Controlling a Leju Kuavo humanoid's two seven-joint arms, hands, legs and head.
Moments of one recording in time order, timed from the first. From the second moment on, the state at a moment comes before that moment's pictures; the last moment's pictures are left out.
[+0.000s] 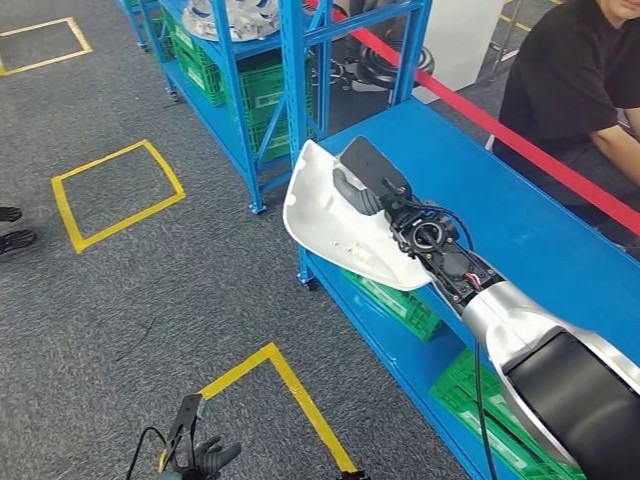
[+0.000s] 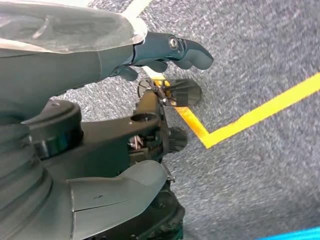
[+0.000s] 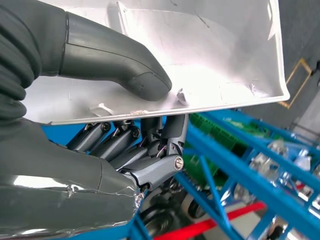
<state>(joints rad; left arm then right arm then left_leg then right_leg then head) -0.29 0.02 -1.05 -0.21 1.10 0.20 -0.18 -0.98 0.06 0.78 -0.57 -0.16 -0.10 -0.33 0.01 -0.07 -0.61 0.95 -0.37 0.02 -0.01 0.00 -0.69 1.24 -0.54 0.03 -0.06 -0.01</state>
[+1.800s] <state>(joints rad) -0.30 0.02 -1.05 -0.21 1.09 0.19 -0.18 -0.98 0.06 0.77 -0.57 -0.18 -0.11 -0.33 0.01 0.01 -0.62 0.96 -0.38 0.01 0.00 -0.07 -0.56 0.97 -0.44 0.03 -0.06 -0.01</state>
